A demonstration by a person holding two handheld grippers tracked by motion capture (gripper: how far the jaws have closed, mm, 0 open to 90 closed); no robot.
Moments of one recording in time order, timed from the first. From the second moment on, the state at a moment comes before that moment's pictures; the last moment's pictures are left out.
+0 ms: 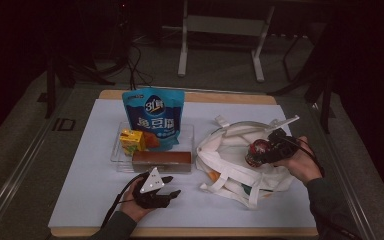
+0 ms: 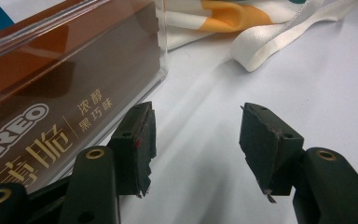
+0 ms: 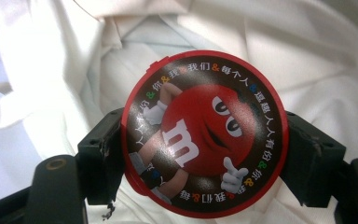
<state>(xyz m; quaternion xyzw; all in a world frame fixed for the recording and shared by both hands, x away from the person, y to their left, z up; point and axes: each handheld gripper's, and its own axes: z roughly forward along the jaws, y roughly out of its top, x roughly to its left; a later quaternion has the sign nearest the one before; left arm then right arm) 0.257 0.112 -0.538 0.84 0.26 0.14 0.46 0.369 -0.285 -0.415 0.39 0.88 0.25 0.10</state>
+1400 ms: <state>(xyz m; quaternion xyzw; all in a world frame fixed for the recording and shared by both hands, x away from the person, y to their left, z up) 0.257 0.112 -0.538 0.84 0.26 0.14 0.46 0.366 -0.193 -0.367 0.30 0.90 0.29 0.10</state>
